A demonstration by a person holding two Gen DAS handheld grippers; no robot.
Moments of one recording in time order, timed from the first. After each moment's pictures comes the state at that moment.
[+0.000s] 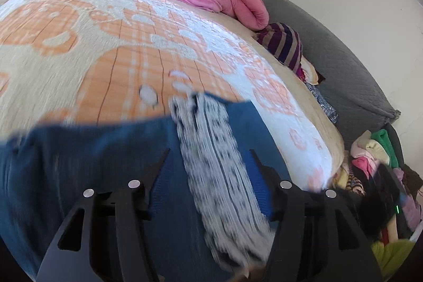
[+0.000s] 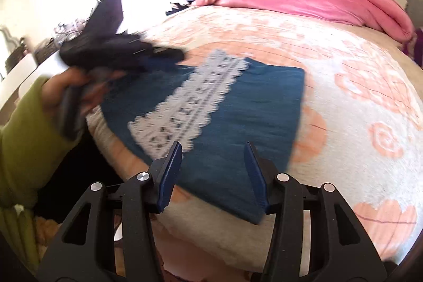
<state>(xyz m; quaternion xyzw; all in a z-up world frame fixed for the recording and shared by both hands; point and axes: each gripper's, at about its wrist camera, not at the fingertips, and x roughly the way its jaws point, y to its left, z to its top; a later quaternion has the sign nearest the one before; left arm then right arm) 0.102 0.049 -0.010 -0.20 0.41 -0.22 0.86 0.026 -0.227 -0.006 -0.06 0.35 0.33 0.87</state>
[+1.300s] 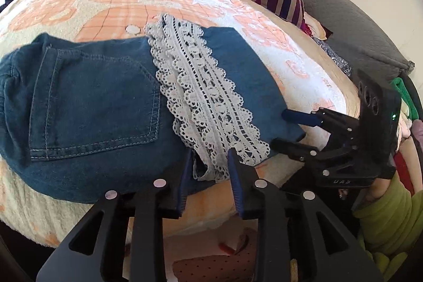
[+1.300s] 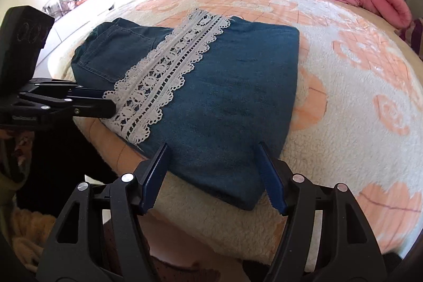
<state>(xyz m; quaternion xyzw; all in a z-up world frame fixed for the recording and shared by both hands) 0.027 -0.006 -0.030 -0.10 0.45 -0.20 0.86 0.044 -0.215 -0.049 -0.09 0.41 0.31 0.85</state>
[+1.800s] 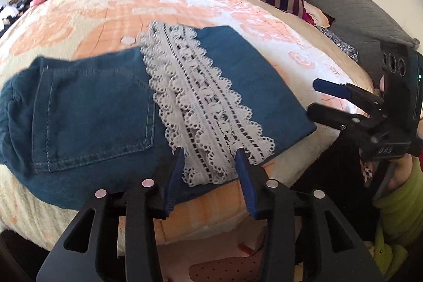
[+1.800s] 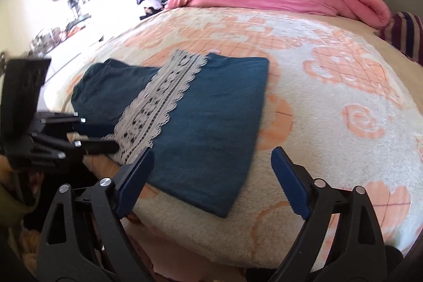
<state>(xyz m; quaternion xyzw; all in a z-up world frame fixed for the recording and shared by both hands) 0.023 -0.021 -0.031 -0.05 0.45 -0.18 0.88 0.041 -0.247 -0.020 -0.03 0.36 0.28 0.89</state>
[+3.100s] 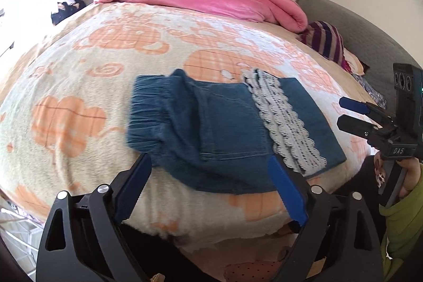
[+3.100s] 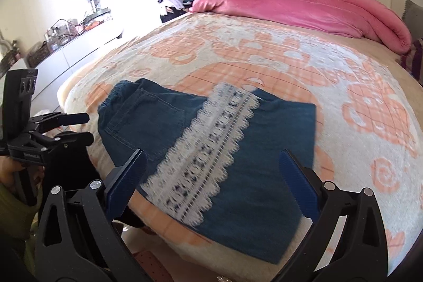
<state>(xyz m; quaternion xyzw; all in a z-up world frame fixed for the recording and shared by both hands) -0.025 0.094 0.008 -0.10 0.38 -0.05 0.92 0.054 -0.155 0.026 -0.08 0.34 0.33 0.87</state>
